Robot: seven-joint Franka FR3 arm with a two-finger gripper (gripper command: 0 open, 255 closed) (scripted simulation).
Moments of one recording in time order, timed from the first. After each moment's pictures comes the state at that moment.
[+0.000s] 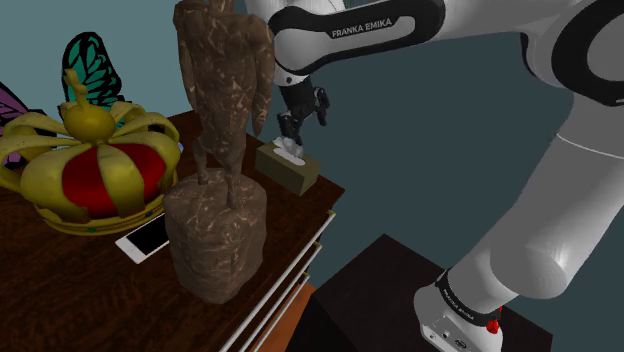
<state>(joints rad) 0.02 0.21 0.36 -1.77 -0.37 1.57 0.42</state>
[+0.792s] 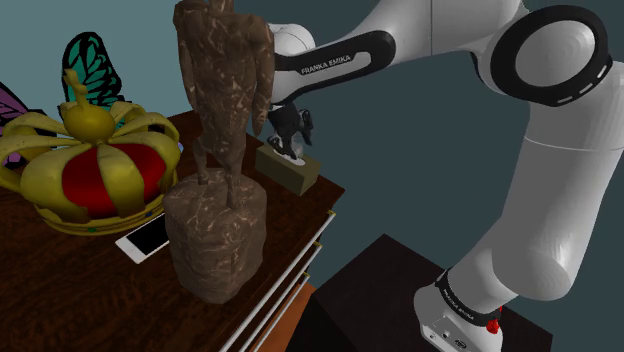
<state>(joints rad) 0.06 0.40 0.34 -1.68 -0.47 1.57 0.51</state>
